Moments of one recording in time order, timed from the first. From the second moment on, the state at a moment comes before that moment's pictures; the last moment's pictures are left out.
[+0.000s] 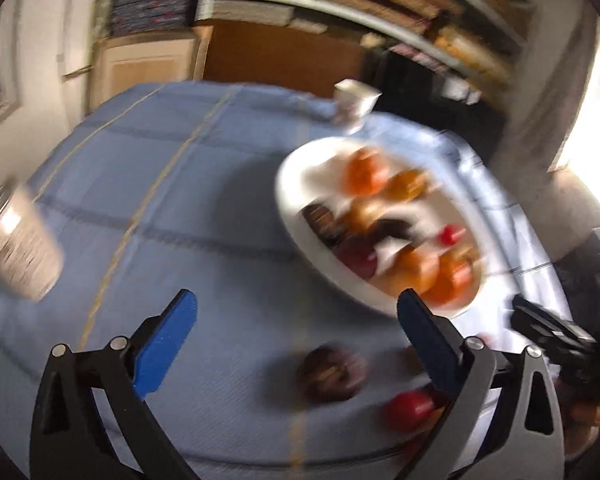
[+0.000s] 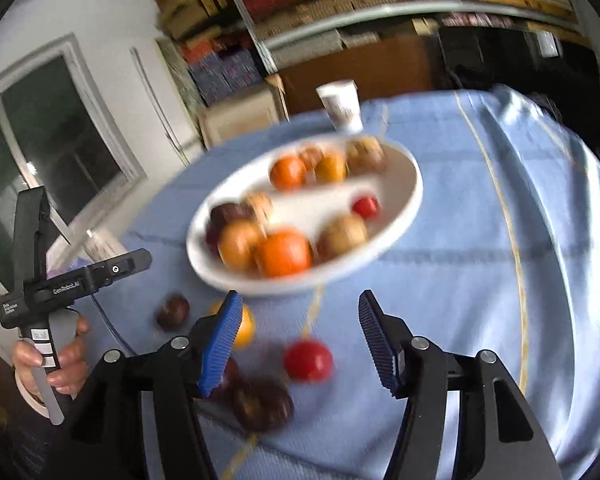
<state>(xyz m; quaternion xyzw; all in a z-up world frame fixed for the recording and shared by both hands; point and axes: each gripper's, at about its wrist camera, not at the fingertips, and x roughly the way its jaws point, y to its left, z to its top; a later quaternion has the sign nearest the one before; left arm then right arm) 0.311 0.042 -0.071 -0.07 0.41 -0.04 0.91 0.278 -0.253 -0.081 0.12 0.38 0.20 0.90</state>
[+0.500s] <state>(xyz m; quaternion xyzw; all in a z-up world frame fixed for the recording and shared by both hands) 0.279 0.015 -0.066 0.03 0.39 -0.04 0.92 0.280 -0.241 -0.100 0.09 0.42 0.20 0.88</state>
